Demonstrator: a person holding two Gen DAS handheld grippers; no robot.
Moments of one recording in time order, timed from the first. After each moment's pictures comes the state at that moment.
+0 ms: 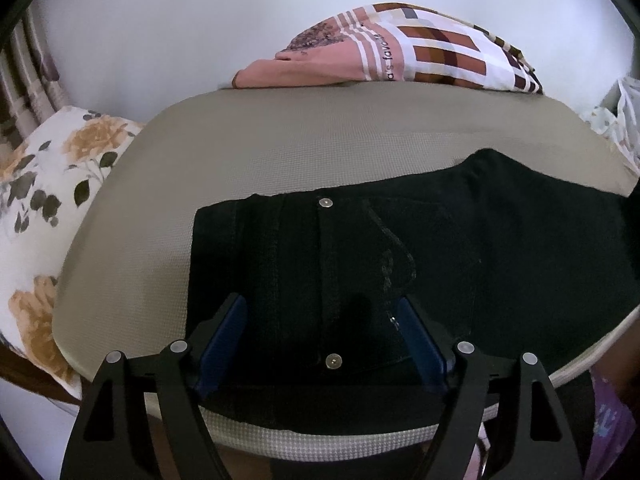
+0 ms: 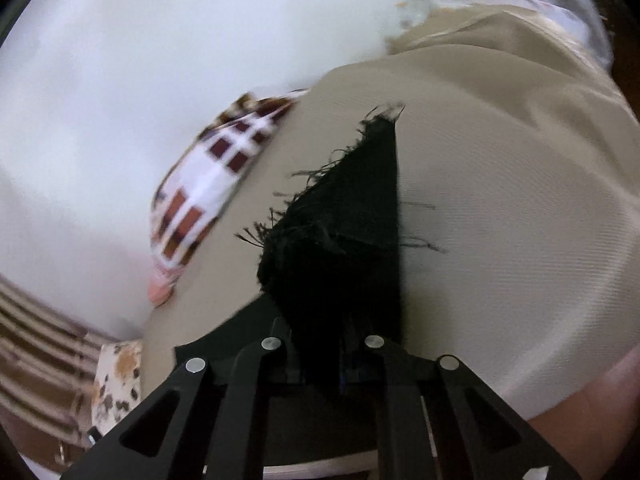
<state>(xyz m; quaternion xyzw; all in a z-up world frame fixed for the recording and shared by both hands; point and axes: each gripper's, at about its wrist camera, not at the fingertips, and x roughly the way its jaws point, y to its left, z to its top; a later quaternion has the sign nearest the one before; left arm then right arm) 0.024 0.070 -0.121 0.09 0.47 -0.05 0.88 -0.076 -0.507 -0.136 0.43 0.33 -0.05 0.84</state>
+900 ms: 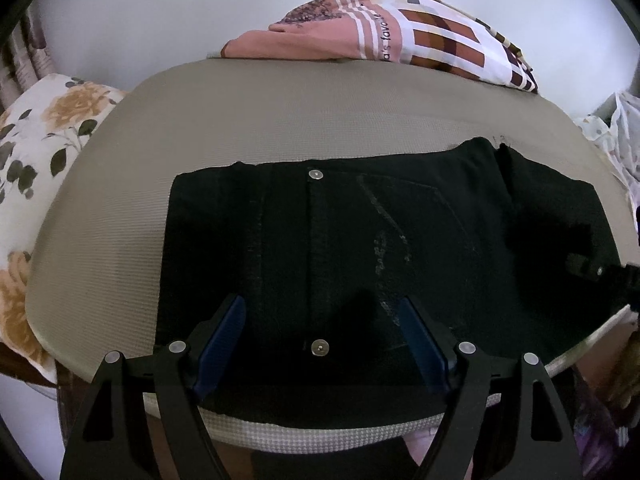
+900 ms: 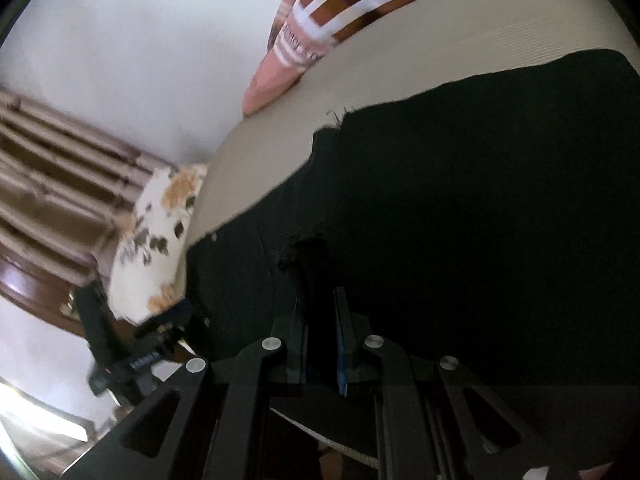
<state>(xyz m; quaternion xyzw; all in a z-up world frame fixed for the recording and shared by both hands) 0.028 0.076 -0.137 0.05 0.51 -0.08 0.86 0.024 -0.215 -0.188 0.32 0.47 0.20 0.80</state>
